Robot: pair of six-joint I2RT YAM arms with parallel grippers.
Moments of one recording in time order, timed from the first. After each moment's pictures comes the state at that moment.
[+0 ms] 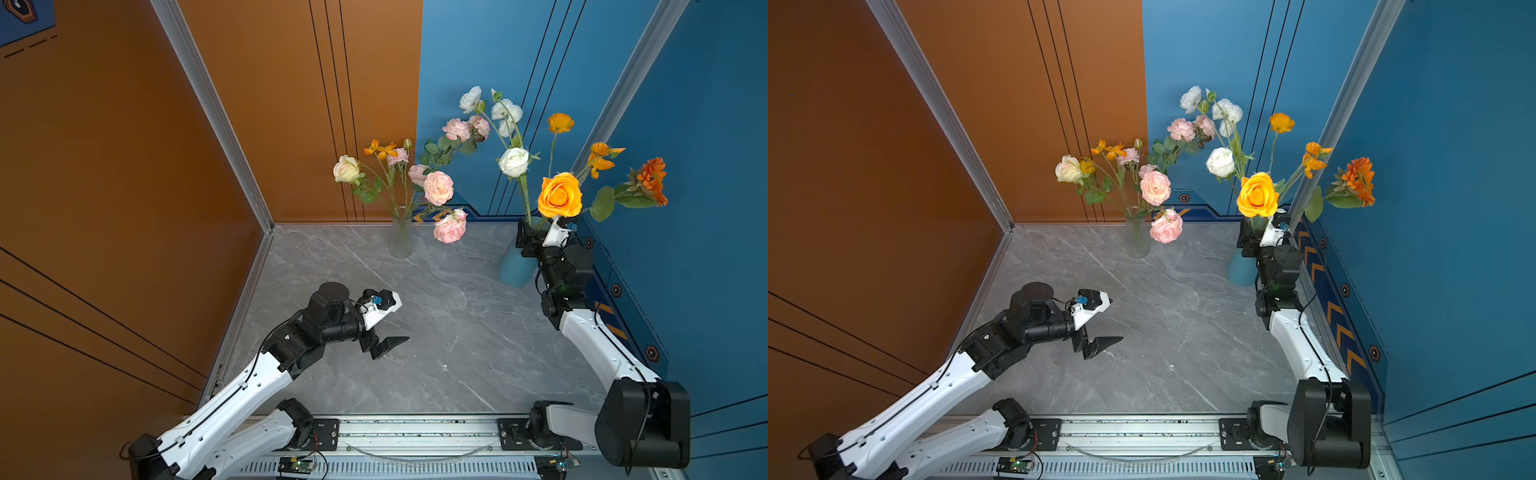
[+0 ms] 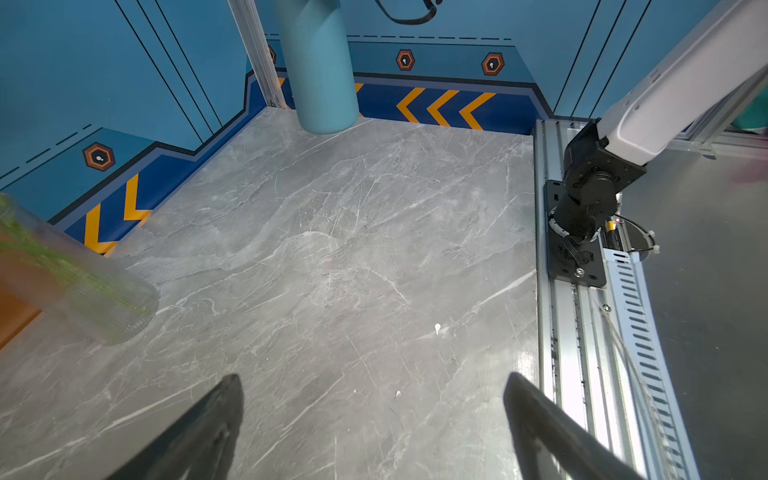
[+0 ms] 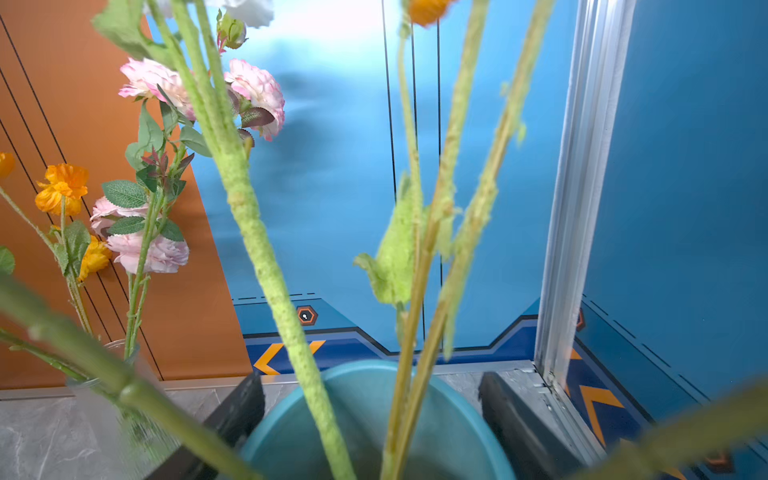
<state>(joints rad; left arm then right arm) -0.65 0.93 0.85 -0.38 0.48 0.31 -0.06 1.30 0.82 0.62 -0.08 0.11</state>
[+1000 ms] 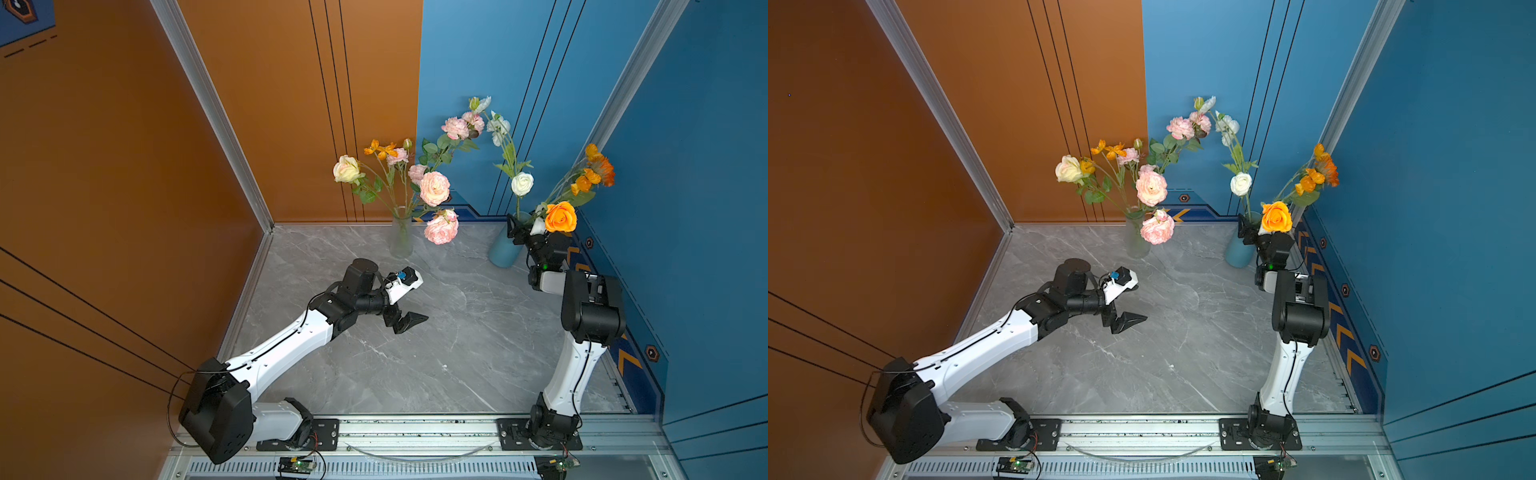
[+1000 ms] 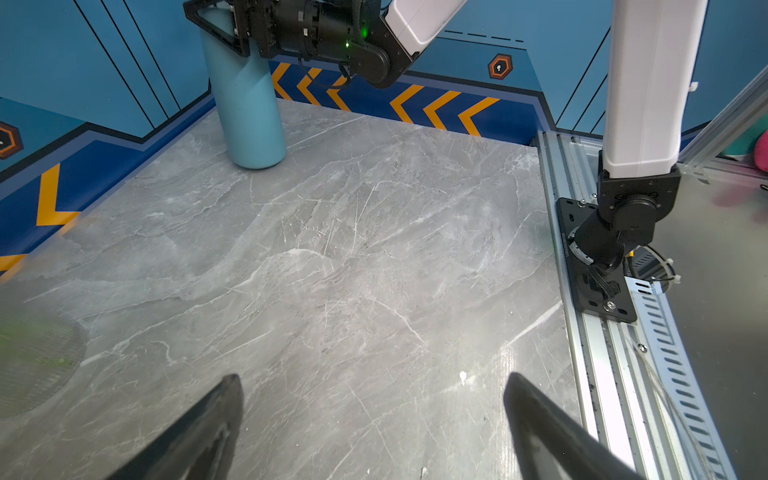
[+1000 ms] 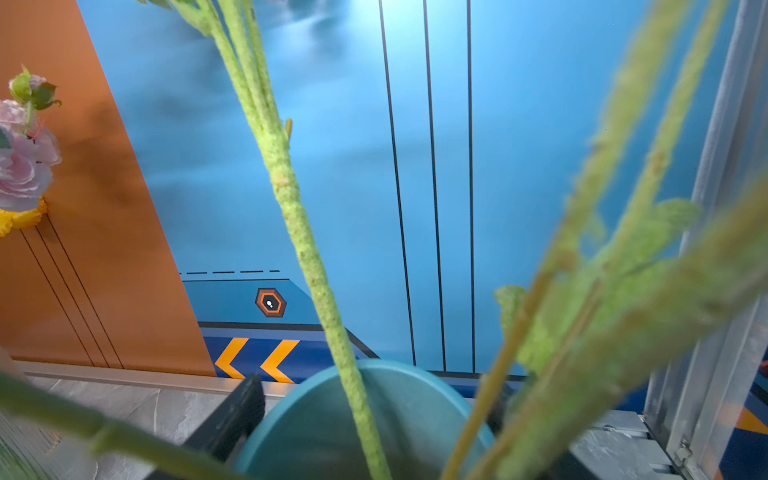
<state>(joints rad) -0.61 1.31 0.95 -0.15 0.61 0.28 -0.19 2.07 1.19 1.05 -0.38 0.17</state>
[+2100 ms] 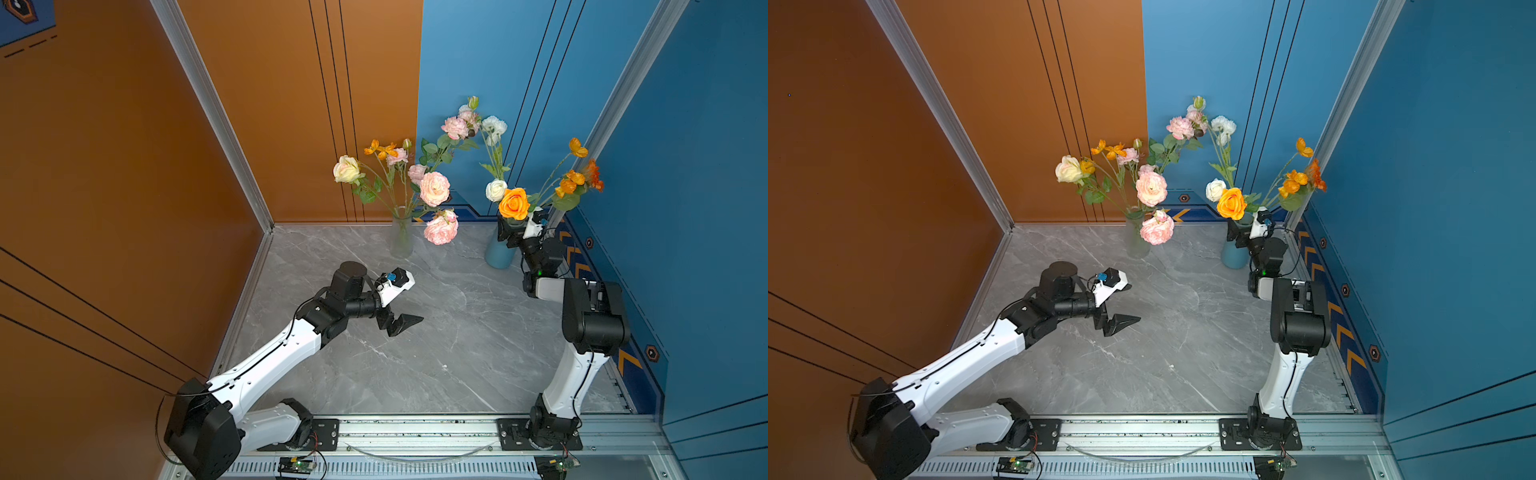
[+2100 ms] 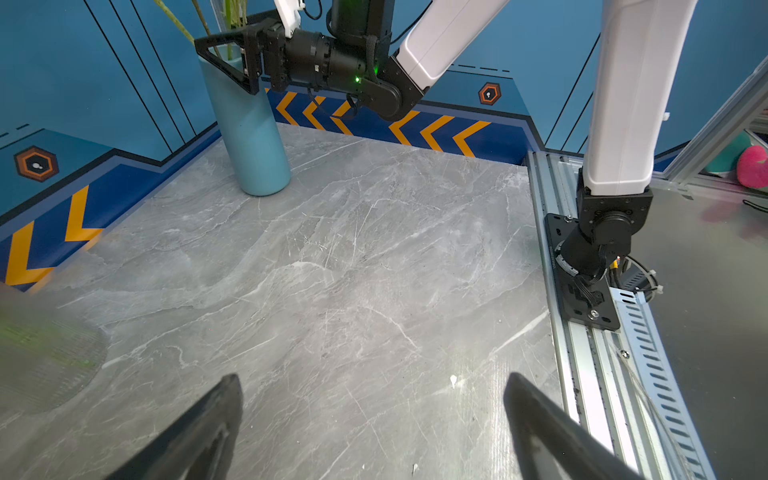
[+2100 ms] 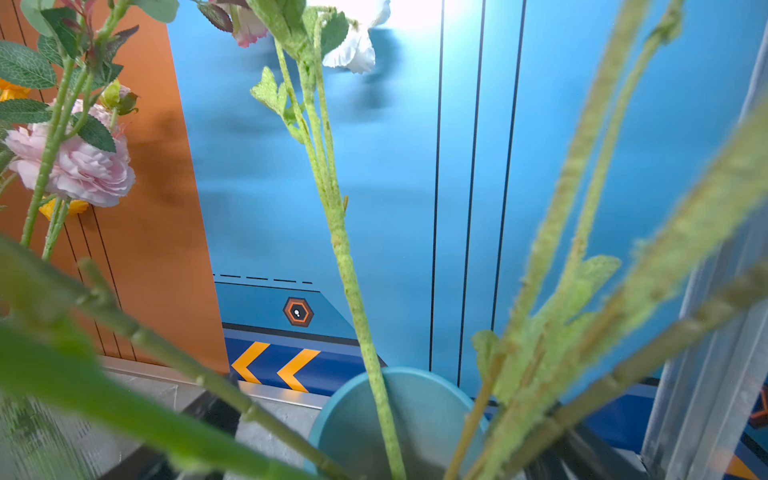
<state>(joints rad) -0.58 1.18 0.90 -0.15 0.63 0.26 -0.13 1.95 1.04 1.11 -0.32 0.08</state>
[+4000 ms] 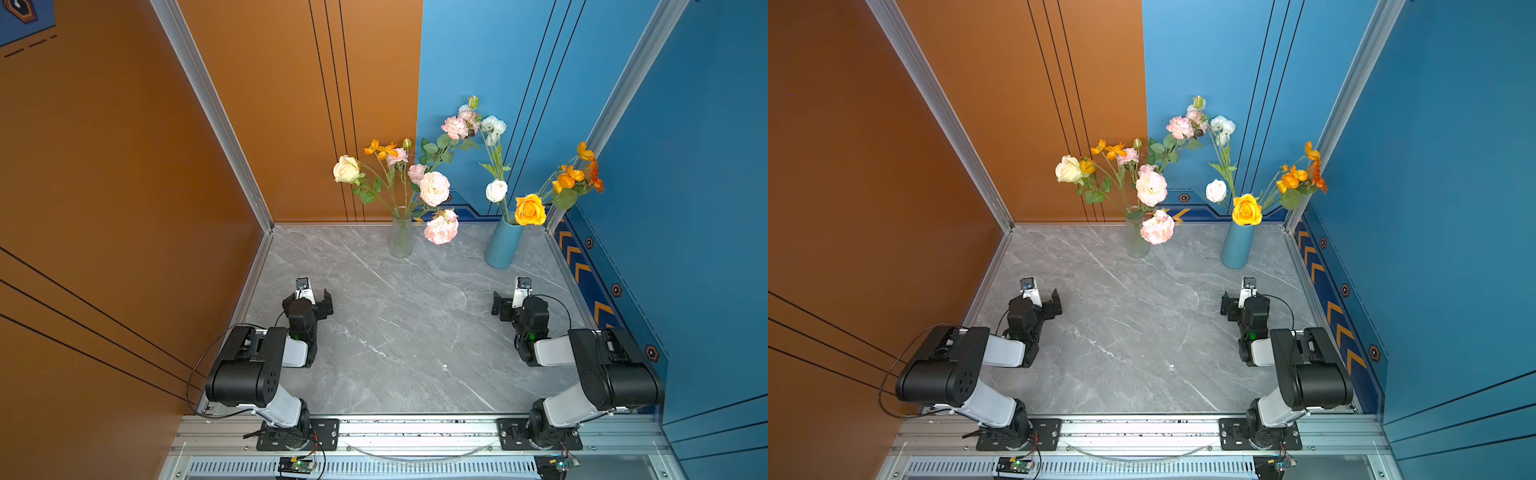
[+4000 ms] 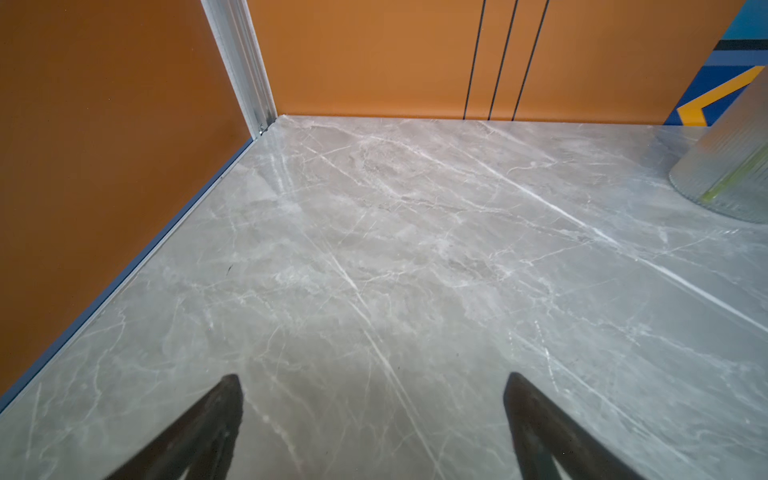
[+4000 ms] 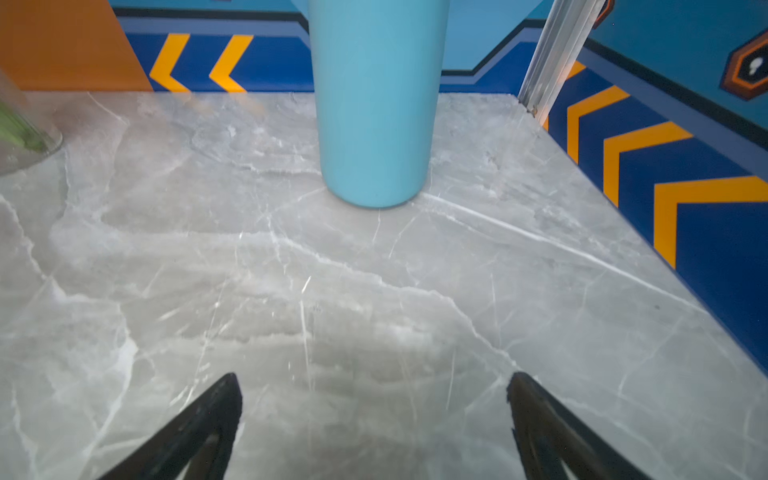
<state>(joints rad) -0.04 1.57 0.30 0.97 -0.22 -0.03 0.02 1.55 0.32 0.87 0.10 0.02</state>
